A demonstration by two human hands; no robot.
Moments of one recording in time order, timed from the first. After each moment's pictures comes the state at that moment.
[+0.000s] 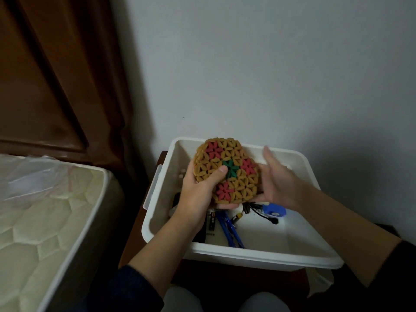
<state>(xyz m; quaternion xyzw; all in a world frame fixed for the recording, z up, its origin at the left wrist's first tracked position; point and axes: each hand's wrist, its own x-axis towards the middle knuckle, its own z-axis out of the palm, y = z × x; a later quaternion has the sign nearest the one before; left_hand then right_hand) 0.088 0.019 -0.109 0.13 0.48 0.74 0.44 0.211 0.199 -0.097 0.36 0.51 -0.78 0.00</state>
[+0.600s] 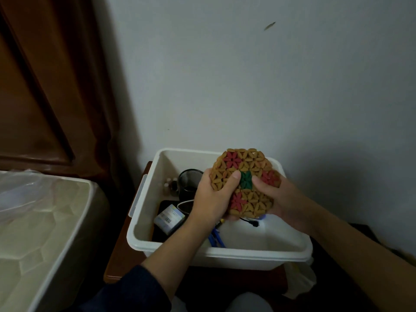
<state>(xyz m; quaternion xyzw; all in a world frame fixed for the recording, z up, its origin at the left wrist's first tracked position) 0.142 0.041 -0.074 0.24 0.59 0.68 0.38 0.287 0.183 -0.070 0.27 0.60 -0.74 -0.14</state>
